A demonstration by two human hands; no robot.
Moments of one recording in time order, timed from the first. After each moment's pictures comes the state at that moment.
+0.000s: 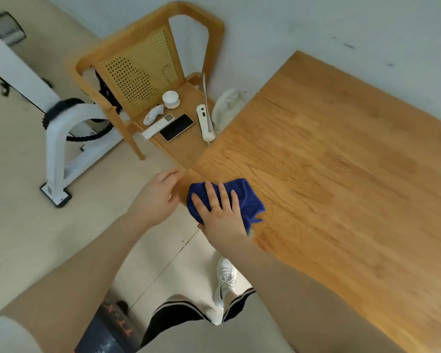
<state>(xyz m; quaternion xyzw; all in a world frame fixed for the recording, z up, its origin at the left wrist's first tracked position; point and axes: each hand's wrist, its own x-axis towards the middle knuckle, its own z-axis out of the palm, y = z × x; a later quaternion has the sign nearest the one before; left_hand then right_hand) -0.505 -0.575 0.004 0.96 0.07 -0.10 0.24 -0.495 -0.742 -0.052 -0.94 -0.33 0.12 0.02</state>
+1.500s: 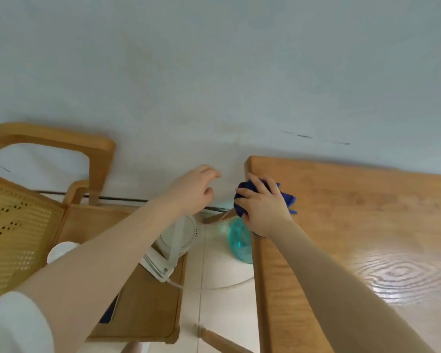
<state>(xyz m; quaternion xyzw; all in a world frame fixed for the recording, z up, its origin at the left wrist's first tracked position) 0.043 -0.553 -0.023 0.86 -0.34 -0.24 0.29 -0.052 -0.726 -0.023 -0.98 -0.06 0.16 -0.10</state>
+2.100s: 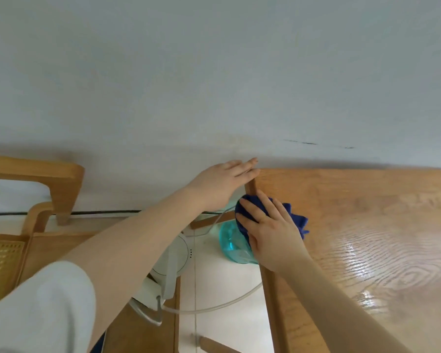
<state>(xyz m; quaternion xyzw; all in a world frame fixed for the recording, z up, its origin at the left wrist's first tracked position) 0.124 -0.620 -0.061 0.77 -0.59 -0.16 0.18 -0.038 -0.718 -0.039 -0.99 0.02 0.10 -0.10</state>
